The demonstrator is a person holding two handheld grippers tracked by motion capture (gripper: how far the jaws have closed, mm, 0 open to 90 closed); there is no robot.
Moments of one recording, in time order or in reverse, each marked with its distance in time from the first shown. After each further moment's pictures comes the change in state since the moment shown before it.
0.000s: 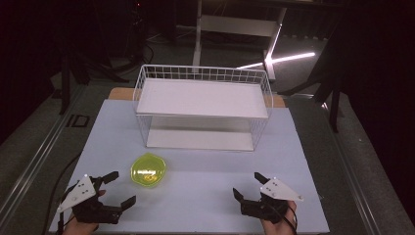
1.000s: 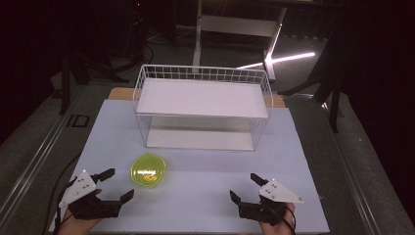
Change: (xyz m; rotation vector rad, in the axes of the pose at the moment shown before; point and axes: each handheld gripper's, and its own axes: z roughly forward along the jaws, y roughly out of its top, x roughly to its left) left arm 0.000 0.016 -0.006 0.097 0.122 0.035; right arm 0.006 0.003 -0.002 -0.032 0.059 0.009
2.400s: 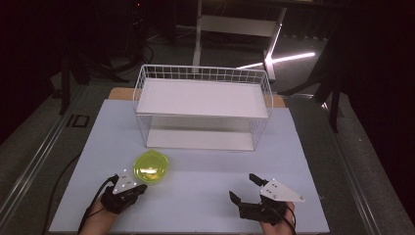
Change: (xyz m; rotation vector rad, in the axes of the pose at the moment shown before) left arm -0.010 -0.025 0.071 0.391 0.017 0.091; right arm -0.002 -0.001 0.000 -0.009 0.045 0.014
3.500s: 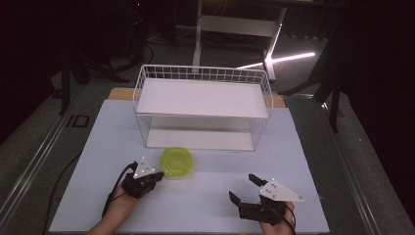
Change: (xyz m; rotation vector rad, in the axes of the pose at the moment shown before) left arm -0.007 0.044 0.048 -0.062 -0.052 -0.026; right arm 0.000 0.000 0.001 0.013 0.000 -0.003
